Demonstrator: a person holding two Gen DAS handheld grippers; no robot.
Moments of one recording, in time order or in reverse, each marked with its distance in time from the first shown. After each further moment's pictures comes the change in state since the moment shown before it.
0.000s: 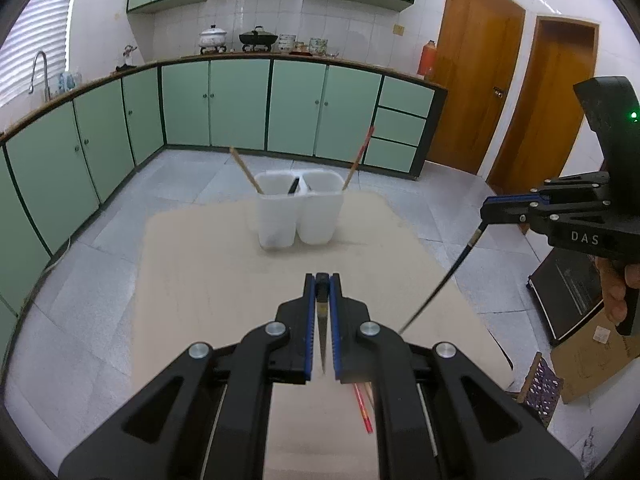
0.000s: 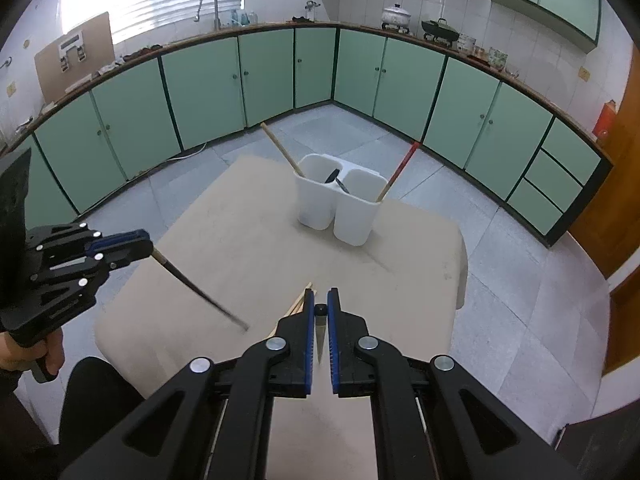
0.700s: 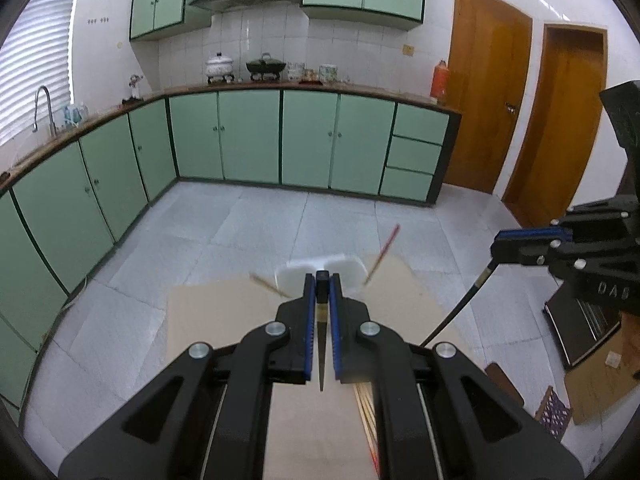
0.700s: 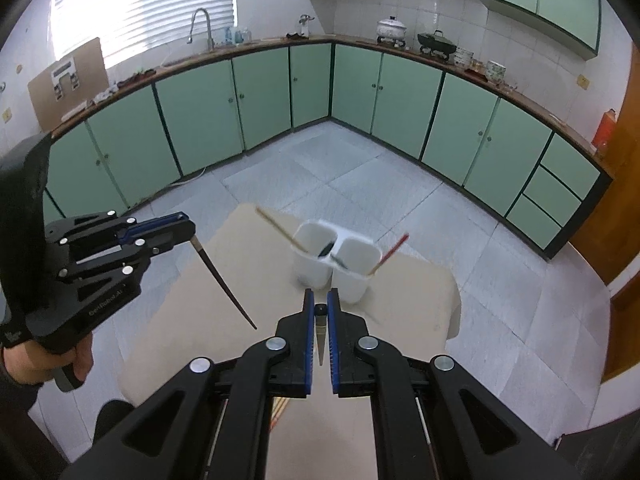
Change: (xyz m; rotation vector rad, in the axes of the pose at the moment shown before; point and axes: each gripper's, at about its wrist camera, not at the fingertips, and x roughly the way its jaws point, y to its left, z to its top) left arm 0.007 0.008 0.138 0.021 -0.070 0.064; right arm -0.025 -0.015 0.106 0.035 -0.044 0.000
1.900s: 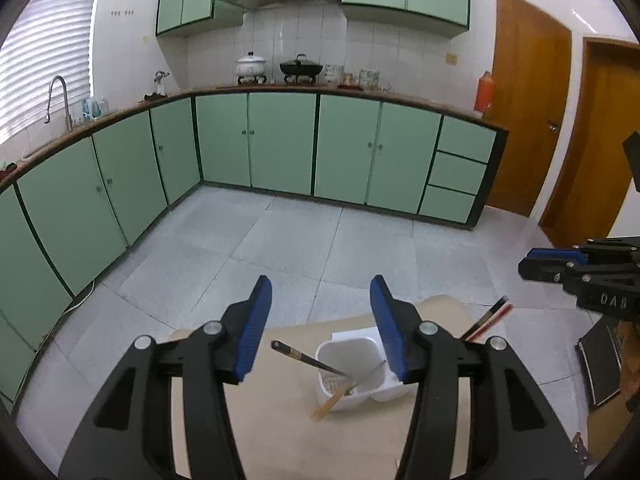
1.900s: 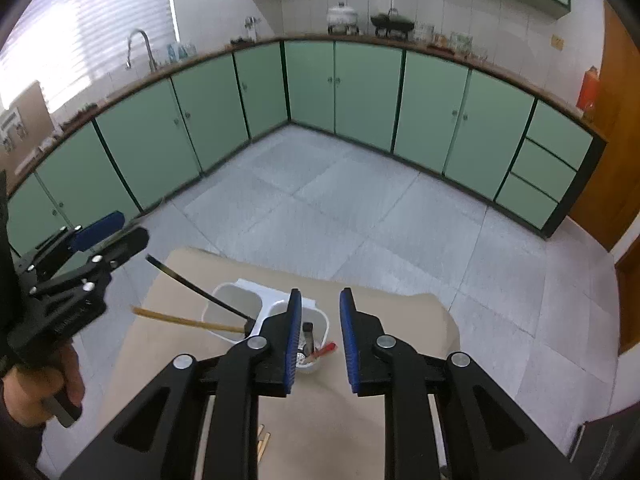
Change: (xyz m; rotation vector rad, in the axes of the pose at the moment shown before) left arm 0.131 0.052 0.044 -0.062 -0.036 0.103; right arm 0.117 -0.097 0.041 0.158 -0.055 -0.027
